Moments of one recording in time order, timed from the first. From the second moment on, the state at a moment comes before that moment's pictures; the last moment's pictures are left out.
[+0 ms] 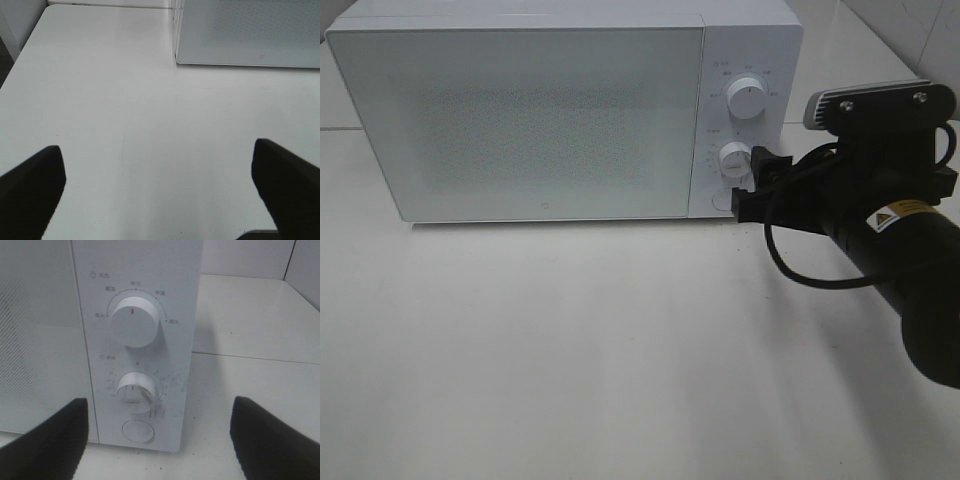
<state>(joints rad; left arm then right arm) 0.04 0.00 -0.52 -0.07 1.09 0.00 0.70 1.61 -0.41 0.71 -1.10 -0.36</state>
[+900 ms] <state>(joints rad) 0.04 0.00 -0.52 -0.07 1.09 0.00 0.73 1.79 -0.48 0.71 -1.15 -0.30</state>
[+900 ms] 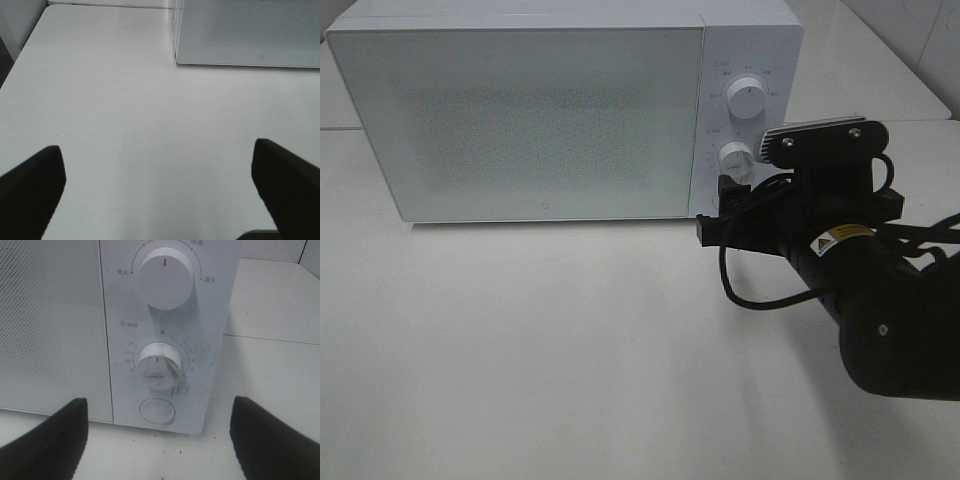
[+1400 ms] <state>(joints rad) 0.04 0.00 -0.52 -0.07 1.09 0.00 0.68 1.92 -0.64 0.71 -1.14 -0.28</state>
